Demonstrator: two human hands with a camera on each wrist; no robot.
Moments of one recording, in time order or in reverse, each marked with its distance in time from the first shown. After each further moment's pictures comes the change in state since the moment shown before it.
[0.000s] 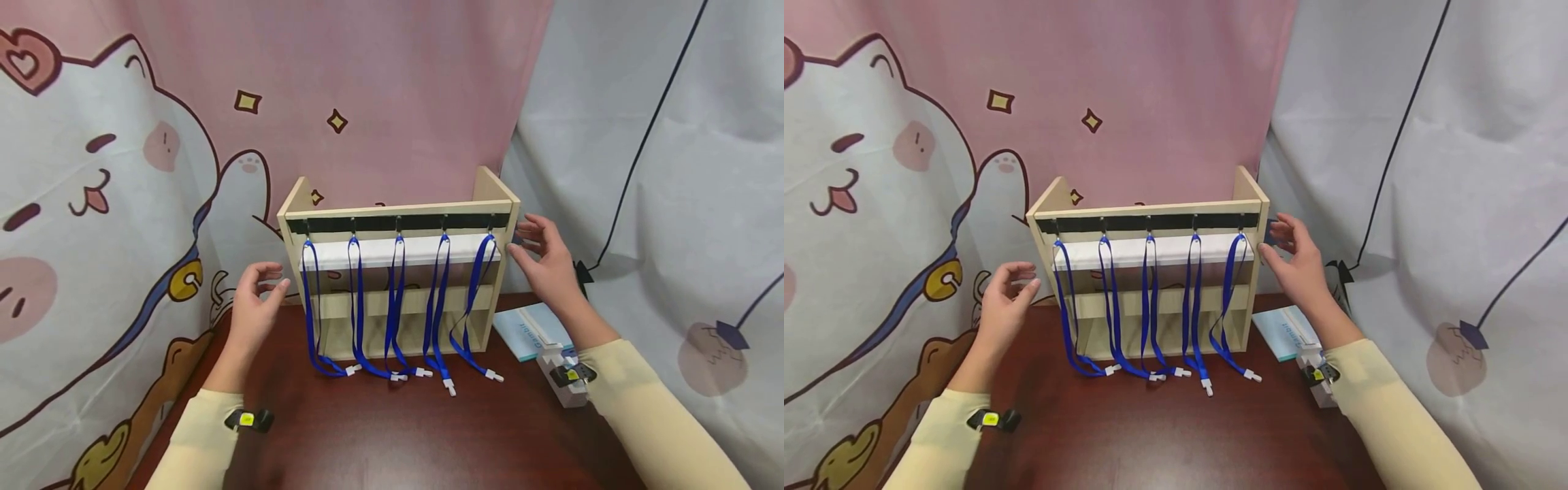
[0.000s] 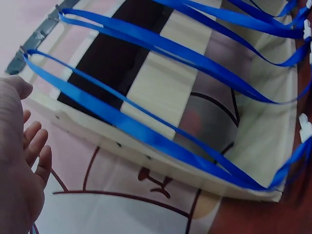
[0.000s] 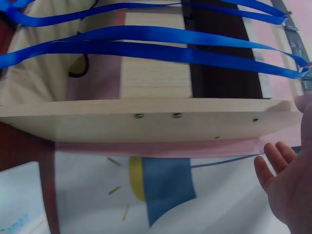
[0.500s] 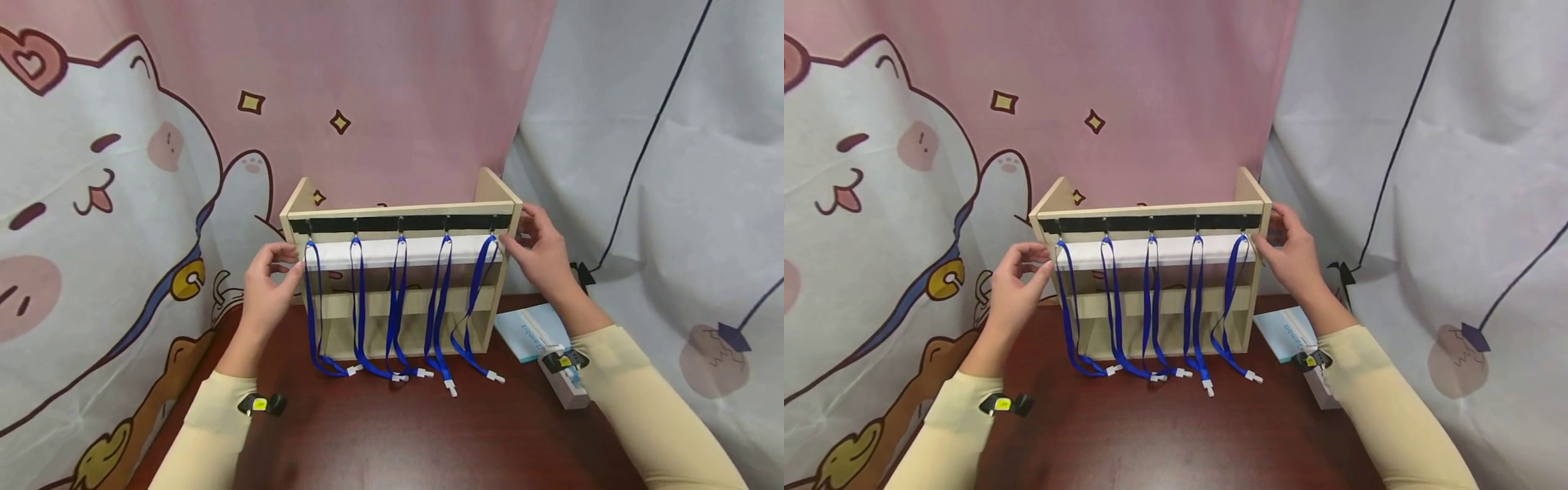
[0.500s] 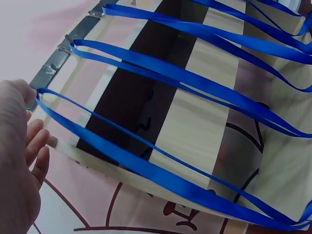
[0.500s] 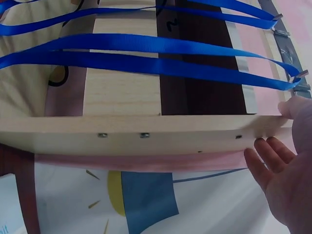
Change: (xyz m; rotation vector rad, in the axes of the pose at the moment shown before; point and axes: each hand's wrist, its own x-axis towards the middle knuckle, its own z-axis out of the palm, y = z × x) left_hand 0.022 0.042 0.018 -0.007 0.016 0.146; right_hand 0.024 -0.021 0.006 -0.019 0.001 -0.020
